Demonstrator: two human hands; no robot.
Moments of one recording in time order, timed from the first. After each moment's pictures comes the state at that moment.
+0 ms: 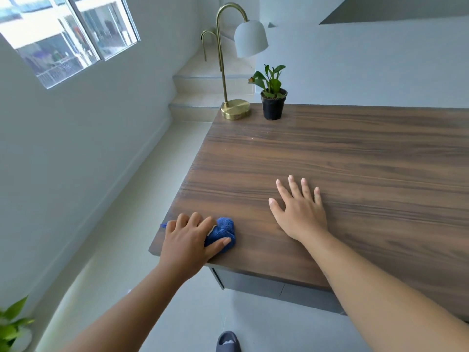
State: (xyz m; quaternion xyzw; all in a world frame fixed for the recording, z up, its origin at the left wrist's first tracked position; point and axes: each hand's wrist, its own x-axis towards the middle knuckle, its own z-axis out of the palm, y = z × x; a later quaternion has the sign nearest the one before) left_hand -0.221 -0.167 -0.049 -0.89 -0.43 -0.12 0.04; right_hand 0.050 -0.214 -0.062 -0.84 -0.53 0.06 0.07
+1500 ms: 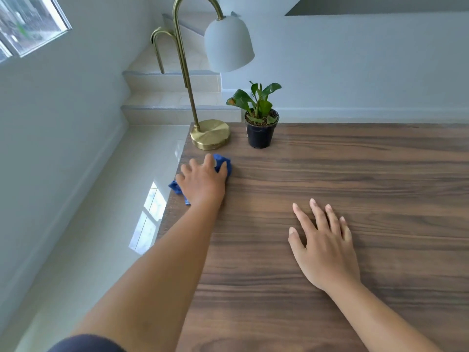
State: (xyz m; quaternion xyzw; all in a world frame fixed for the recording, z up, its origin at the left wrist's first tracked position) left_hand -0.001 0.111 -0.043 -0.80 -0.59 -0.12 -0.04; right_hand 0.106 -0.136 -0.063 -0.90 -0.42 0.03 0.05
